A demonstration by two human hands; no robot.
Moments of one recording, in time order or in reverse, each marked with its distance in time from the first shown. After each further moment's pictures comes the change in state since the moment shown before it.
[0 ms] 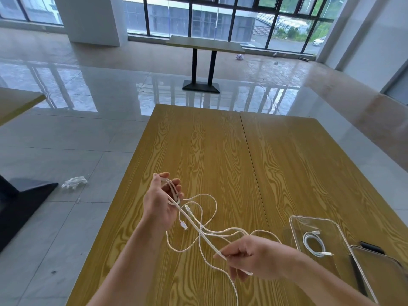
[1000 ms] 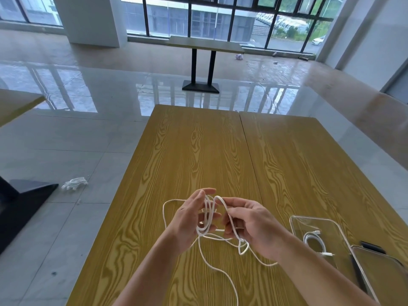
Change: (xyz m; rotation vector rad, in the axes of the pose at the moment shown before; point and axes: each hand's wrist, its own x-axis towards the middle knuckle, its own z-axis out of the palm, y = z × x) left_hand -0.022 -0.045 -0.002 0.493 -0.583 -0.103; right_hand 0.008 -0.032 -0.018 0.993 0.331 -0.142
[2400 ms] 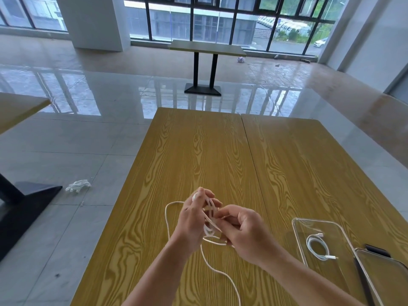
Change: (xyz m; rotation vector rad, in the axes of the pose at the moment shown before) left_hand -0.004 0.008 0.020 -0.110 0.199 0.095; right_hand 0.000 0.025 0.011 -0.504 0.125 -0.323
